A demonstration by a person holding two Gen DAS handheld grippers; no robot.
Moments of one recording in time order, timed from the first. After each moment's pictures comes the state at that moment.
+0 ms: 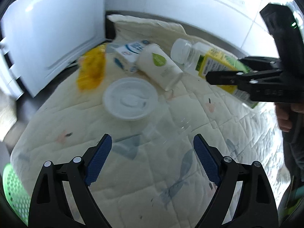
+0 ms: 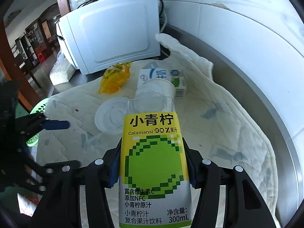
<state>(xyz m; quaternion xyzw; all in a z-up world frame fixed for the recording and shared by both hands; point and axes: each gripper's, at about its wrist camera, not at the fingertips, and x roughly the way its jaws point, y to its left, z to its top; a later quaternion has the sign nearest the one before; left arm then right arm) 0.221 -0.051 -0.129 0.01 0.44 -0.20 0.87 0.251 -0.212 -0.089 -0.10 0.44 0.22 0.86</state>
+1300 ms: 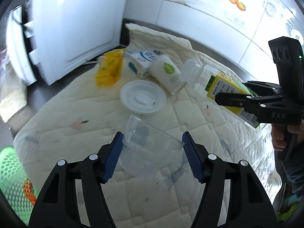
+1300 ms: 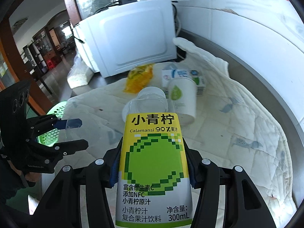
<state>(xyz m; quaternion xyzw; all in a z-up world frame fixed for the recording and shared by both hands) 0.182 0.001 -0.104 -0.05 0.41 -0.18 0.89 0.211 -0.186 -0.078 -0.06 0.43 0.27 0.86</state>
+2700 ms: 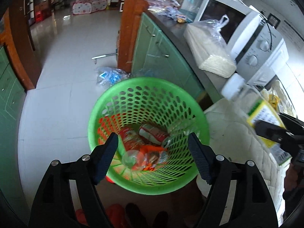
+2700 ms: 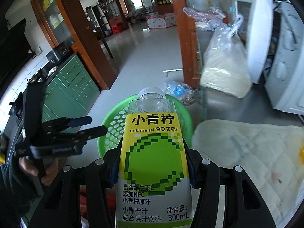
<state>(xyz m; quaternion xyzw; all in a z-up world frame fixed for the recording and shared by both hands) 0.047 0.360 -0.168 -0.24 0.42 0.17 0.86 0.152 0.214 -0.127 -0.14 0.44 0.50 0.73</state>
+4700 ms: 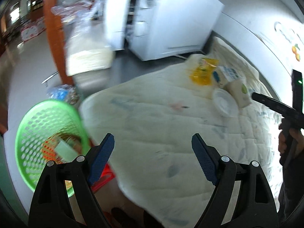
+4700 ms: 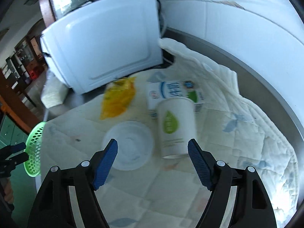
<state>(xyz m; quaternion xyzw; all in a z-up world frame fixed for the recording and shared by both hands) 0.177 0.141 -0.114 -0.14 0.45 0.00 0.88 0.287 -0.158 -0.103 -0.05 0.45 0.18 0.87</state>
